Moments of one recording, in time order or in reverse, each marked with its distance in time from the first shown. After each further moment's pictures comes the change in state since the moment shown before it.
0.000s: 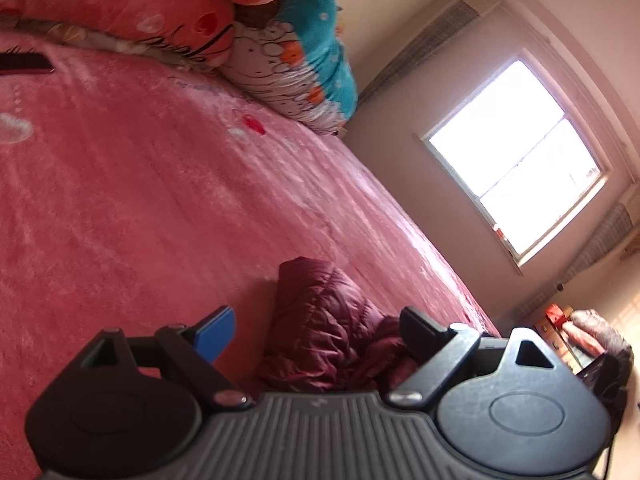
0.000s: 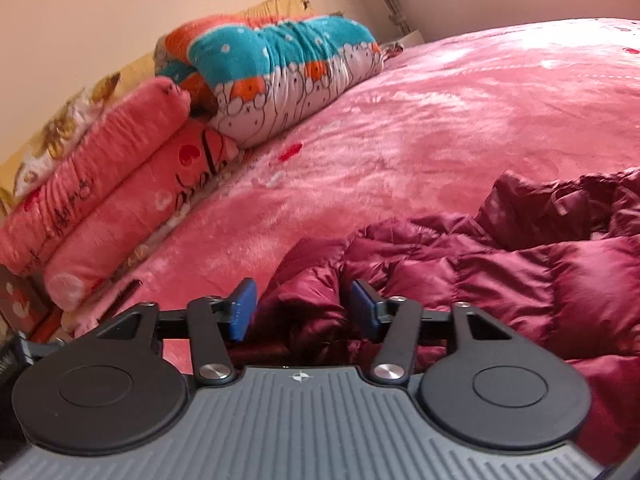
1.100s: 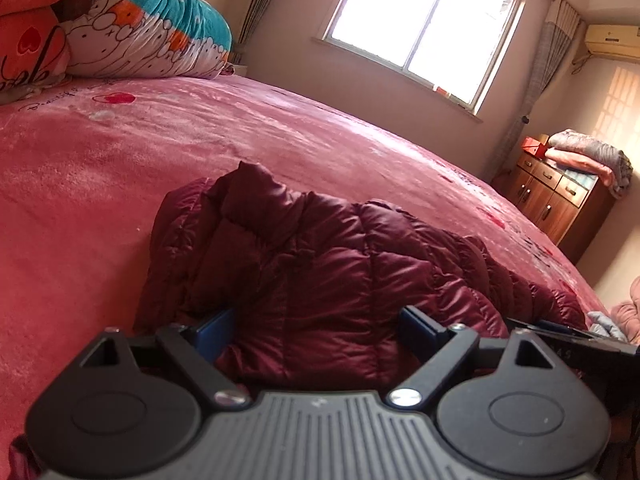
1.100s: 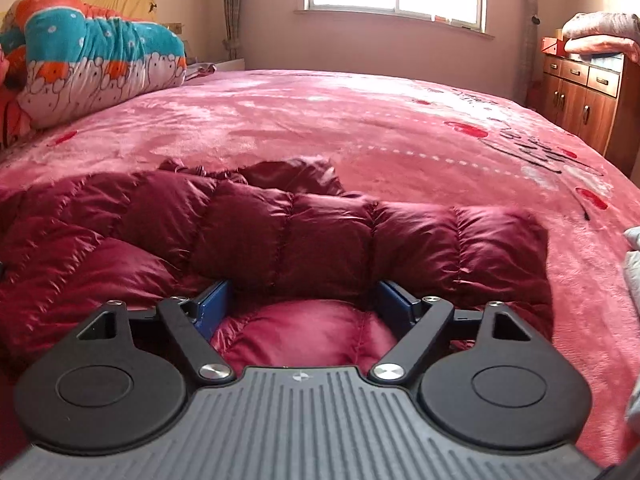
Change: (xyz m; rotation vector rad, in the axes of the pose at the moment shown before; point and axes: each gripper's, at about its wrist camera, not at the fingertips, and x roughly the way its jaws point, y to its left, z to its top) left arm 0.079 -0.054 -0.056 0.478 0.216 -0.063; right arm -0.093 -0.094 -0.048 -0.136 -0.082 -0.684
